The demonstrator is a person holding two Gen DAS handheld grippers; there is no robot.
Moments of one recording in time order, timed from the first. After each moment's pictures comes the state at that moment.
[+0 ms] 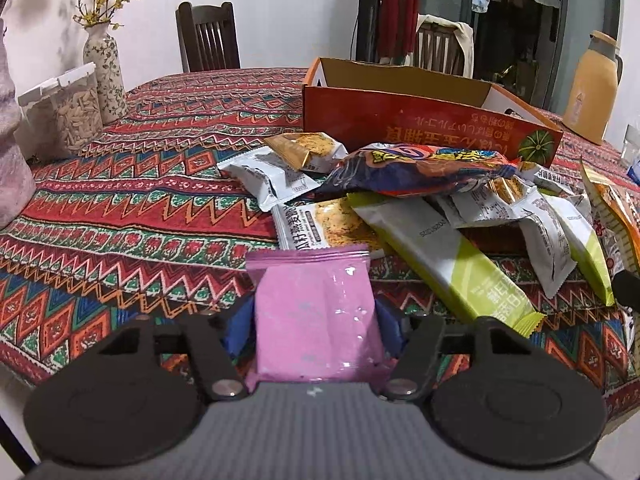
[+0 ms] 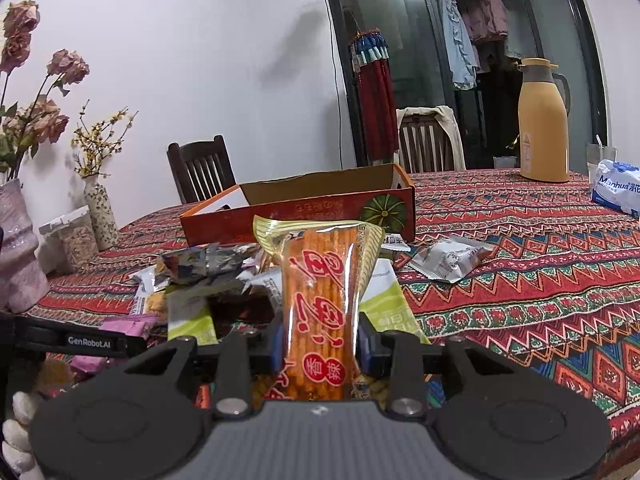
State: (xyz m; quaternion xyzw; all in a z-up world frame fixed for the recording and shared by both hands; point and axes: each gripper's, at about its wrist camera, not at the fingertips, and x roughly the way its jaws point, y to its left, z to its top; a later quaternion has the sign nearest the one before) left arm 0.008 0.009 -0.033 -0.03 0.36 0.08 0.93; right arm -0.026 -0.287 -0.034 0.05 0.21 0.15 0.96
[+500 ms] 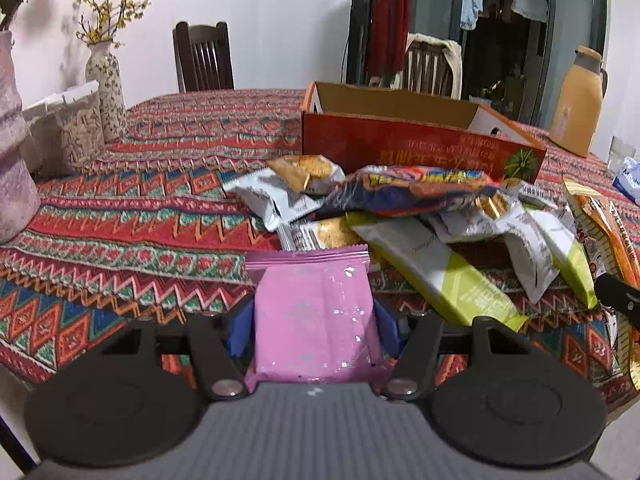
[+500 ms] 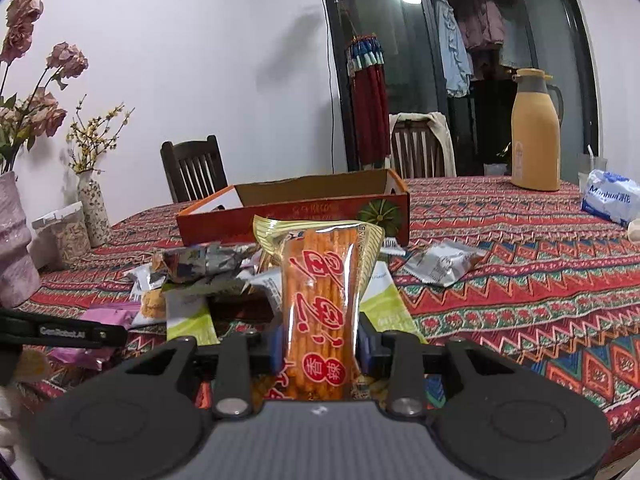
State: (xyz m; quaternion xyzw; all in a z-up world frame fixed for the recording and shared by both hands) left arm -0.009 0.014 -0.017 -0.03 0.33 0.06 0.94; right arm -0.032 -0.280 -0.030 0.03 0.21 0.13 0.97
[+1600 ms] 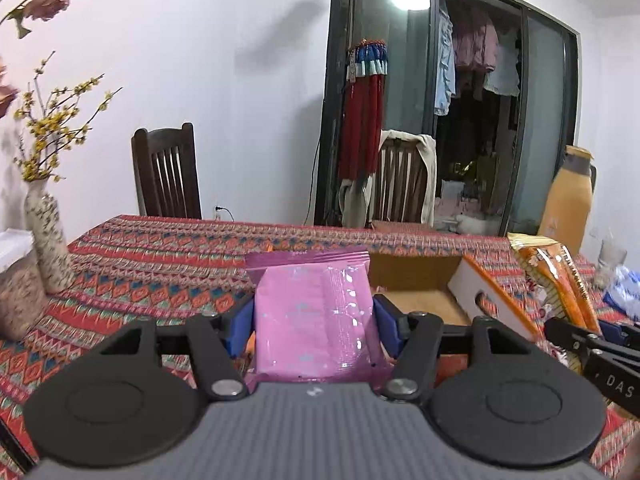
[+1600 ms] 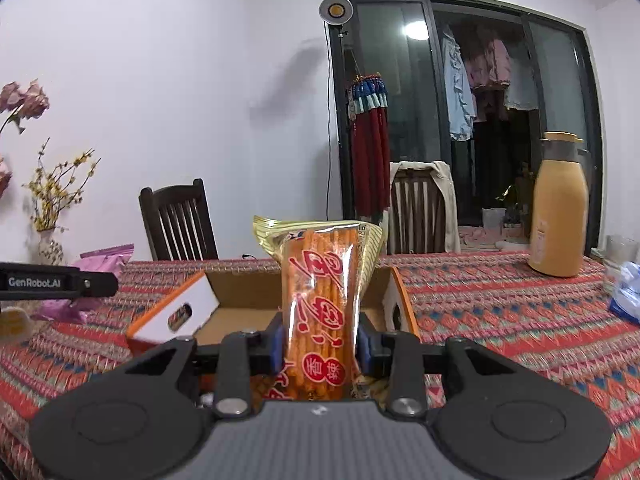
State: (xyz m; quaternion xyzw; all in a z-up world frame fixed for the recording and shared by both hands) left arm 0.133 0.007 0.084 -0.03 0.19 0.02 0.98; right arm 0.123 -0.265 0.049 0.02 0.15 0.12 0.98
